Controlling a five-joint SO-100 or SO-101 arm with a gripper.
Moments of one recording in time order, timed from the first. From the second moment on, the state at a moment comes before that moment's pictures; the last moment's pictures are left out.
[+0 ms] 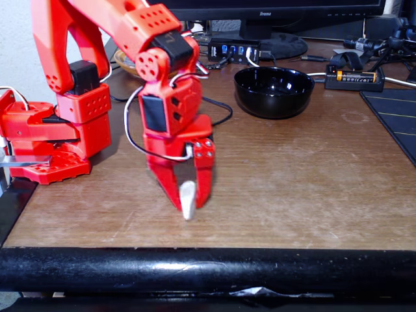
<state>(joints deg) 32.9 106.3 131.2 50.4 -43.7</state>
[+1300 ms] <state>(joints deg) -30.5 131.6 114.6 69.5 -16.9</state>
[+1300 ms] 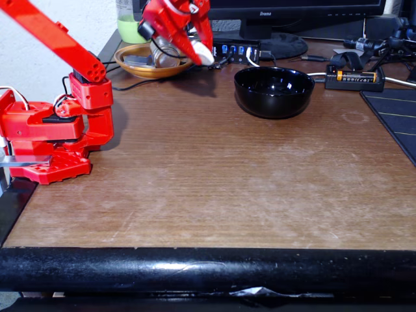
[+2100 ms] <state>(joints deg) -31.2 89.0 80.2 63.9 -13.9</state>
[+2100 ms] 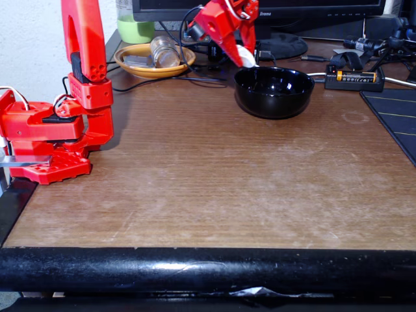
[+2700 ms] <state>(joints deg) -30.9 71.6 60.3 67.8 -12.1</state>
